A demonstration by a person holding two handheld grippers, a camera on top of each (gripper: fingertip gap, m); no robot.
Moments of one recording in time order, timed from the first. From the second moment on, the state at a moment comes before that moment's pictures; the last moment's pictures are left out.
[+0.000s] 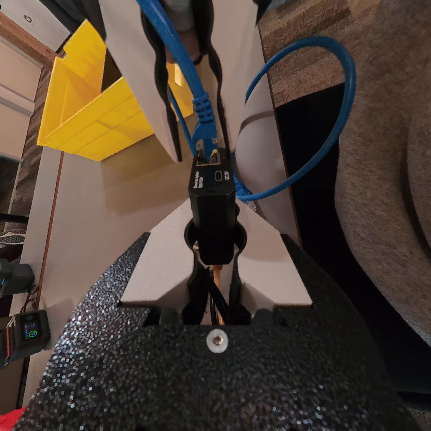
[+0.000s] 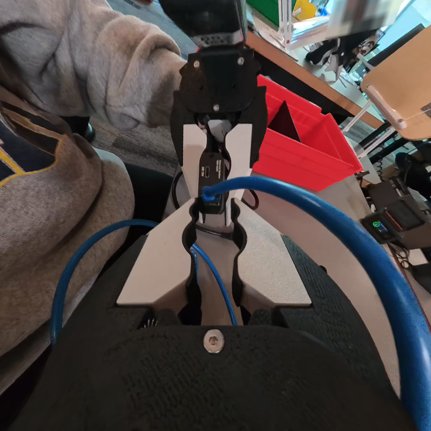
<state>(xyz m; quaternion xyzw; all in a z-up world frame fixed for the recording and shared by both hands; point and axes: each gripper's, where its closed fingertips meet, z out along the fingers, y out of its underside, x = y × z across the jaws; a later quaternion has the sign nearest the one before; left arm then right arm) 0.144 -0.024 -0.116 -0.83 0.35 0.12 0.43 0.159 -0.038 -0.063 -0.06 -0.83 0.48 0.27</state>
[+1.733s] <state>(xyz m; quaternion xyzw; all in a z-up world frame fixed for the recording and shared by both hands) 0.167 -0.037 -0.111 -0.81 0.42 0.08 0.40 0.219 -0.042 -0.034 -0.03 -0.83 0.56 0.07</state>
